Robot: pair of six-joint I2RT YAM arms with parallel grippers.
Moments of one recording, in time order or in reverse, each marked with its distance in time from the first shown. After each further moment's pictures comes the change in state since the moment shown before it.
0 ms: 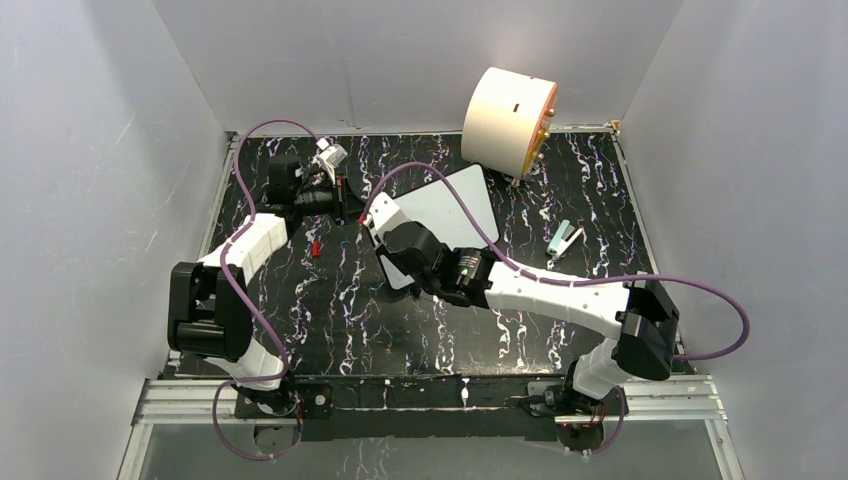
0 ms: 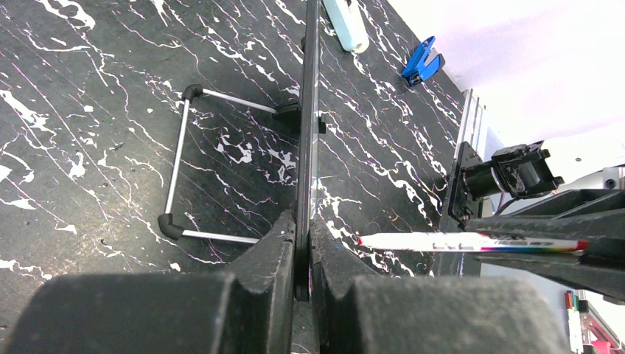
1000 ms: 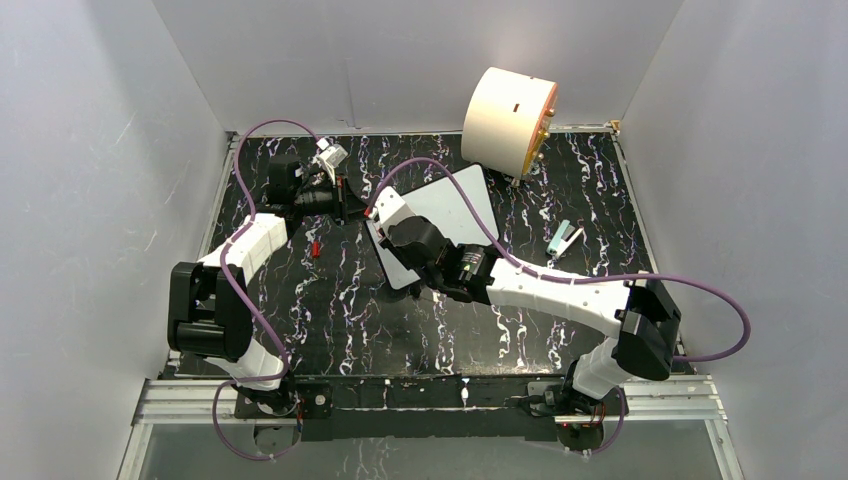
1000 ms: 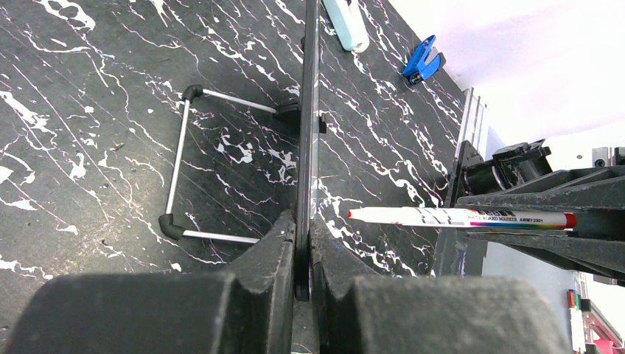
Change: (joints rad) left arm 0.000 0.000 0.000 -0.001 0.000 0.007; right arm -0.033 -0.017 -0.018 0.034 0.002 -0.001
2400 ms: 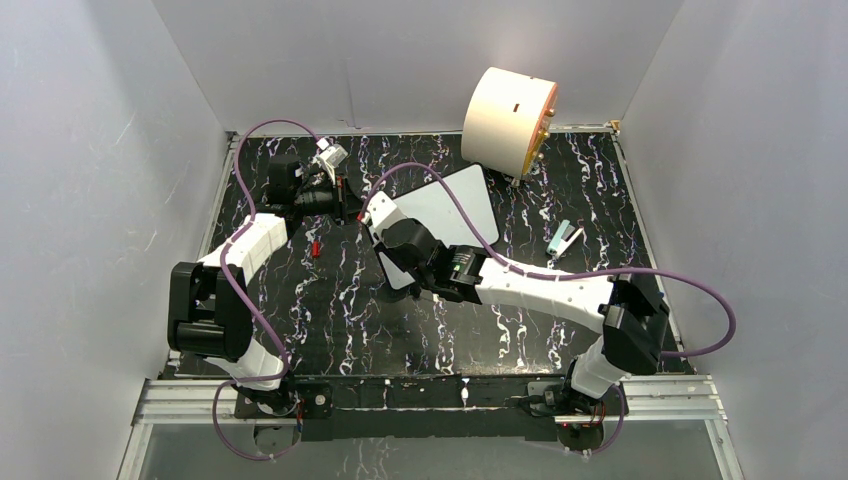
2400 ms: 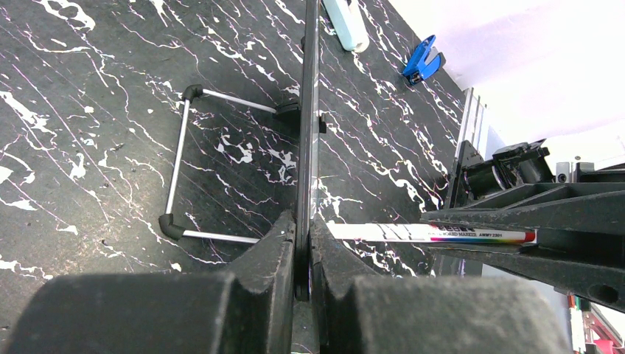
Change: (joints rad) left arm 0.000 0.000 0.000 0.000 0.000 0.000; right arm -0.003 0.055 0.000 0.033 -0.014 -0.021
